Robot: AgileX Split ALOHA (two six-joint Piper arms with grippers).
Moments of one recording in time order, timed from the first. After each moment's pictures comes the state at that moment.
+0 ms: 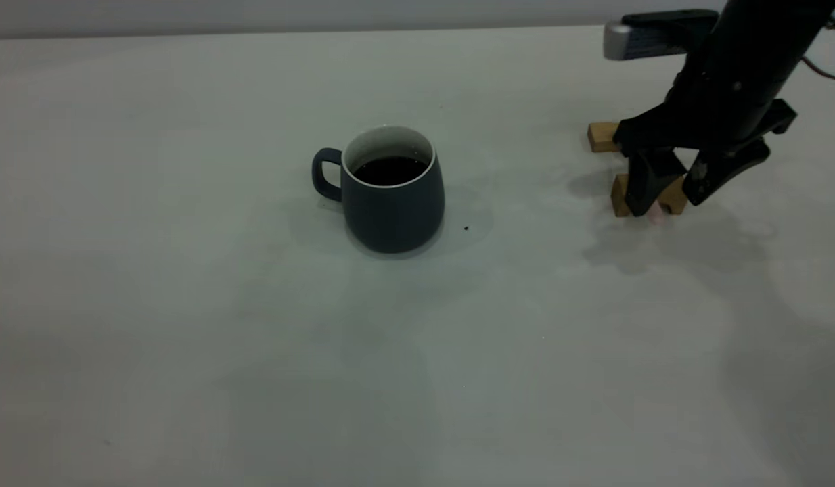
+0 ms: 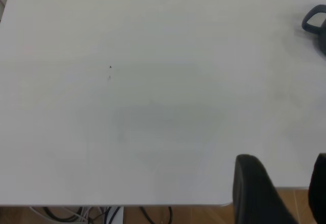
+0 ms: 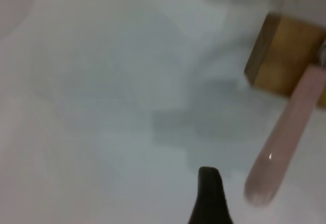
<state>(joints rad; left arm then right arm) 0.01 -0.02 -0.49 0.01 1.14 0.00 0.20 2.28 -1.26 0.25 0.49 -0.35</state>
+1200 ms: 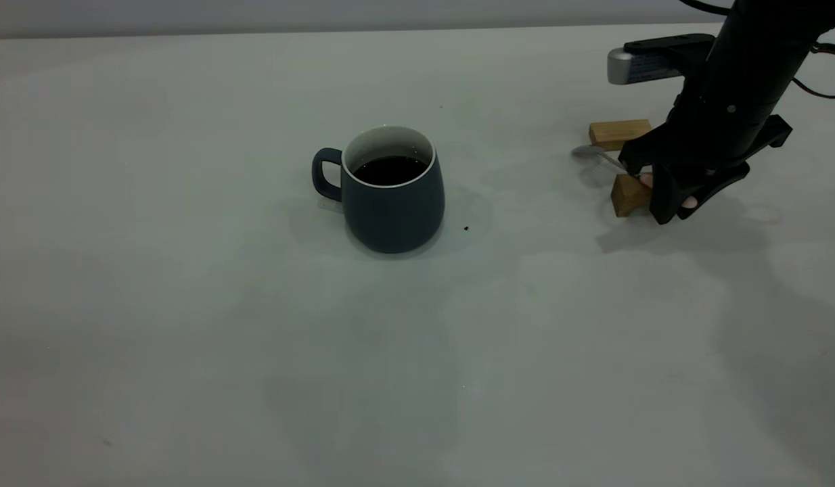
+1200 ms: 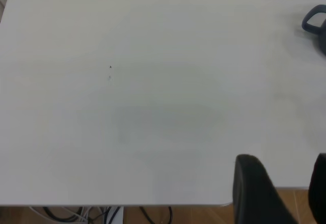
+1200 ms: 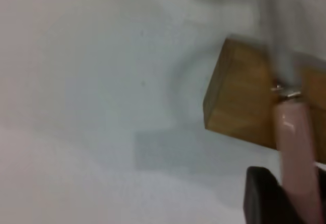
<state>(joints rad) 0.01 -0.02 -0.49 0.01 1.14 0.00 0.17 2.36 -1.31 0.21 0.47 -0.33</state>
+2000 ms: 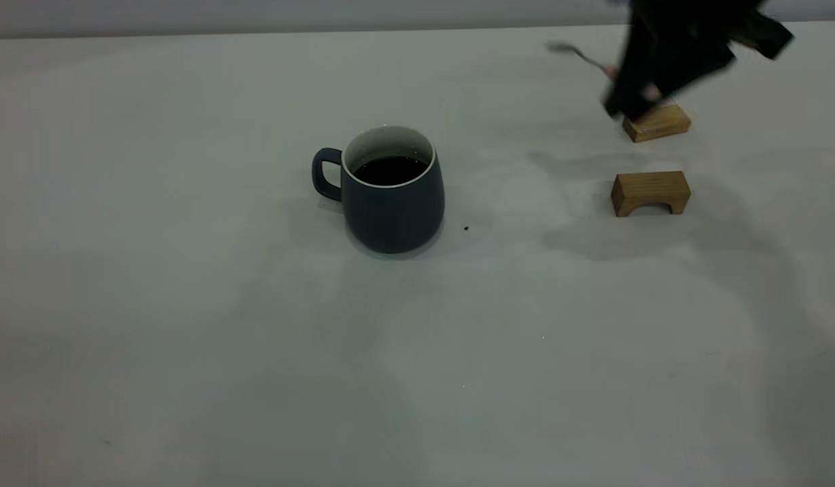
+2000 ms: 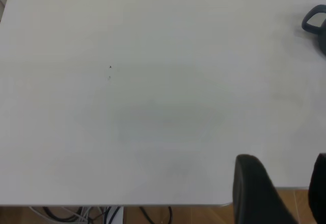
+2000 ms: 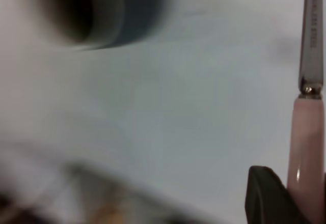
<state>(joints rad) 0.01 -0.02 -0.49 0.01 1.14 0.00 0.17 2.06 -1.34 0.71 0.96 -0.37</state>
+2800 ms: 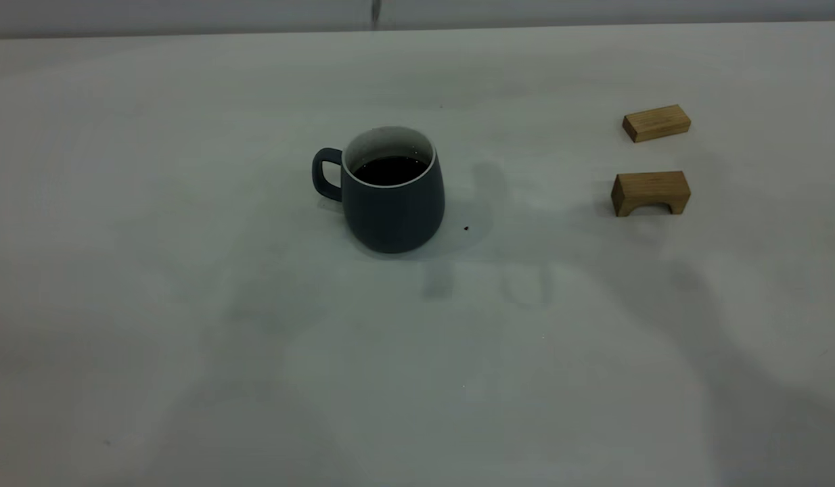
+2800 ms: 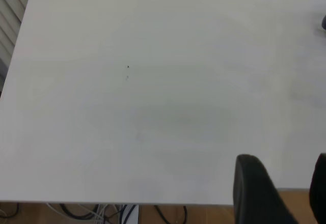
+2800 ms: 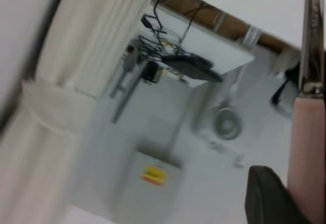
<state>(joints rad) 0.01 -0.02 -0.49 0.06 1.14 0.00 0.42 2.04 -1.34 1.62 0.84 0.52</state>
